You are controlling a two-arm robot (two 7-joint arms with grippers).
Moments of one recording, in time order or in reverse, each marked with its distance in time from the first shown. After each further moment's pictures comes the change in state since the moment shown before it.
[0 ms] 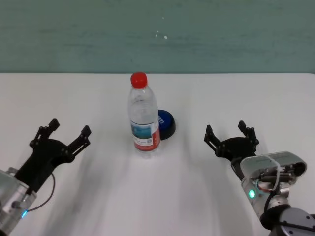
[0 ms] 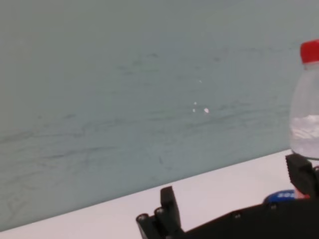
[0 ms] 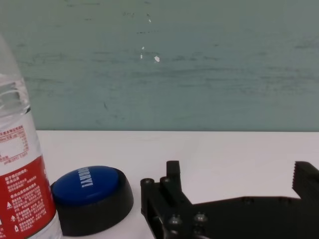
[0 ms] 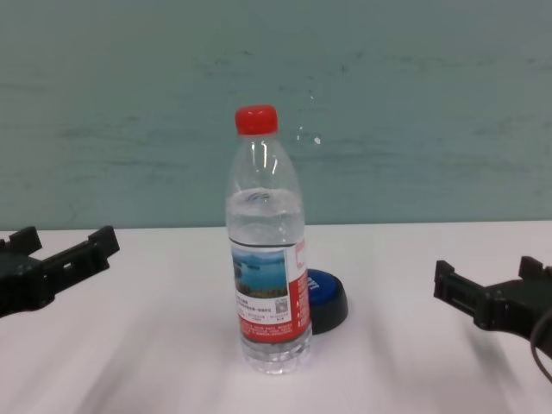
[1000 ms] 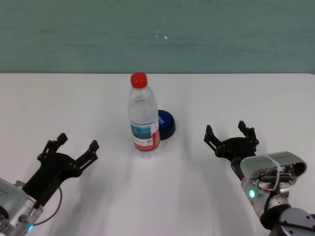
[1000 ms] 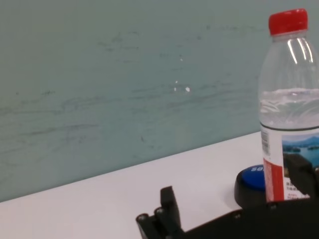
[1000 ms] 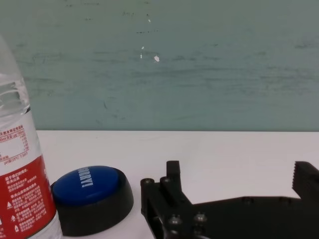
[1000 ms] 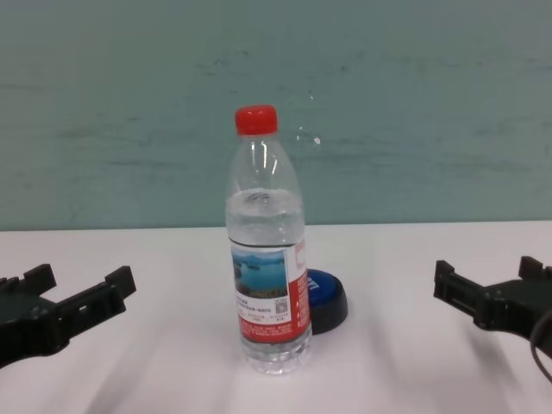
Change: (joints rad) left arm 0.062 0.009 0.025 -0.038 0.005 0.018 0.011; right arm 0.000 0.000 0.000 0.000 0.000 0.000 0.000
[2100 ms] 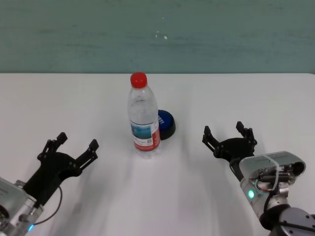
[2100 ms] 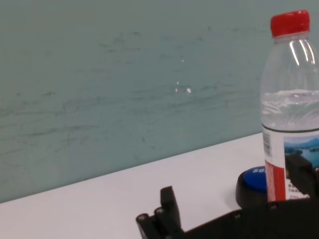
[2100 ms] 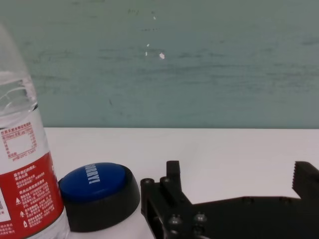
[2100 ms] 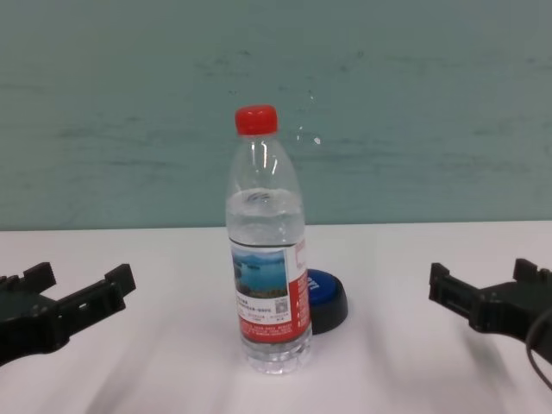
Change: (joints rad) left arm 0.000 -0.001 0.000 0.000 0.002 0.000 0.001; right arm -0.003 -0.023 0.018 0.003 -0.018 0.009 0.037
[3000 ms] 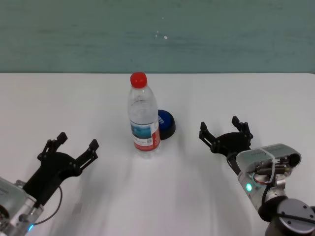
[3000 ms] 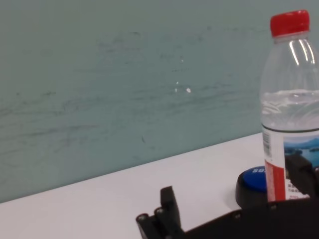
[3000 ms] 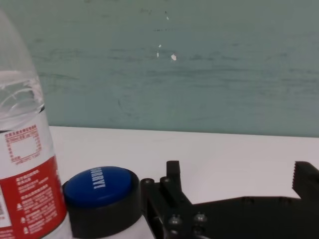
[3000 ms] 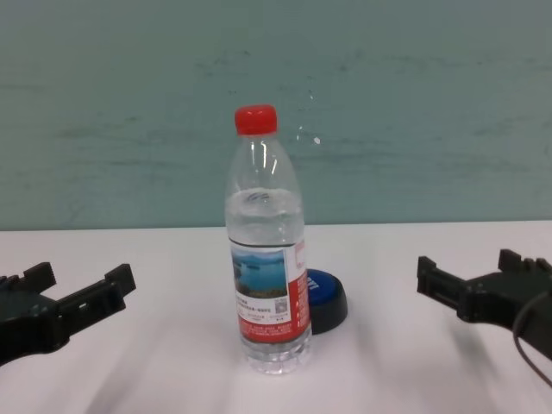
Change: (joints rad) left arm 0.000 0.000 0.000 0.000 0.000 0.000 0.000; right arm 0.031 -0.035 0.033 0.029 -0.047 0.019 0.066
